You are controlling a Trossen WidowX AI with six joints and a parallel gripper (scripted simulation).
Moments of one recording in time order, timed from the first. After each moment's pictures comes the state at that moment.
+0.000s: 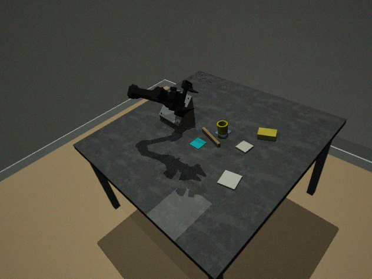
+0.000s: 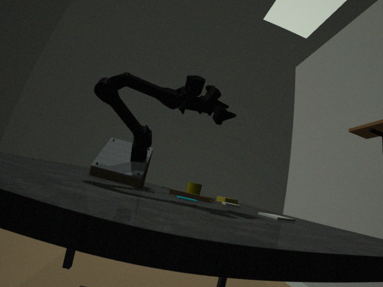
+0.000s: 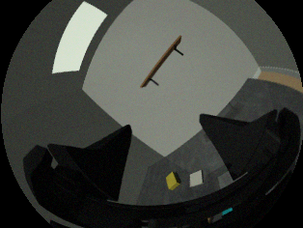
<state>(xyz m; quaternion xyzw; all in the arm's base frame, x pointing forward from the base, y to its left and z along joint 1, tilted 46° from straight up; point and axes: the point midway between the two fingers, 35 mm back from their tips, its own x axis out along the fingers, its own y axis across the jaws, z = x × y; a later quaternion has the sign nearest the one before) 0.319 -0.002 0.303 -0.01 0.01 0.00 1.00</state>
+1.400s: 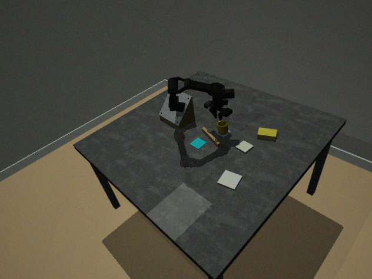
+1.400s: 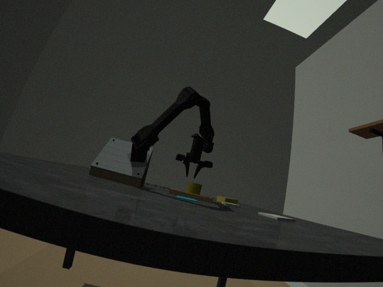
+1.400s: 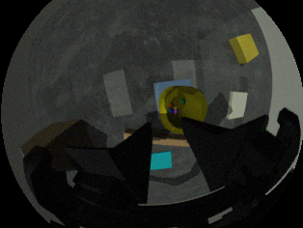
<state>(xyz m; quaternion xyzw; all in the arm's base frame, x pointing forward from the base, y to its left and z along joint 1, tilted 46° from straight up) 0.278 -0.004 -0.052 -0.58 0.72 0.24 0.30</state>
